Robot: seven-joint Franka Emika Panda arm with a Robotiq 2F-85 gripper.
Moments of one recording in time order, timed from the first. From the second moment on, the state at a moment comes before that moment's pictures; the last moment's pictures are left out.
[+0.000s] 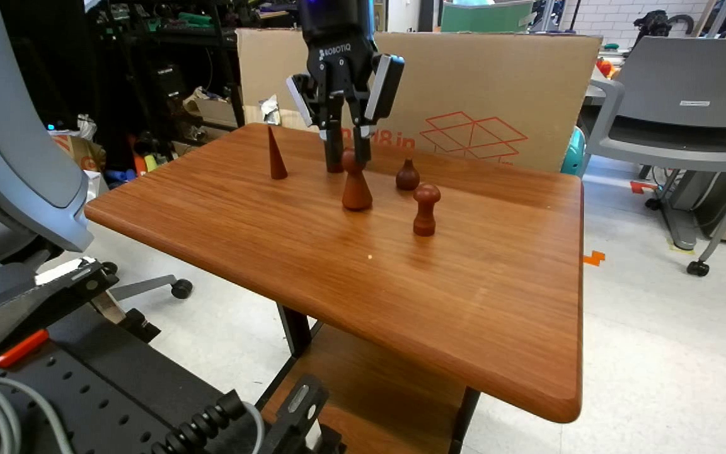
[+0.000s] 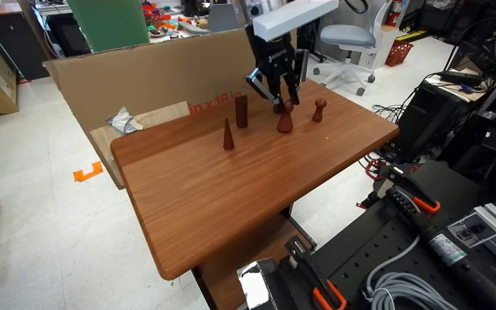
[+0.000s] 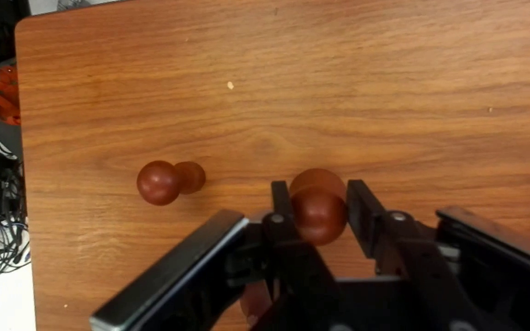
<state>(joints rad) 0.09 0.60 -0.05 -1.75 -0.23 2.03 0.21</state>
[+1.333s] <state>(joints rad) 0.23 0.30 0.10 -2.06 -0.23 2.00 0.27</state>
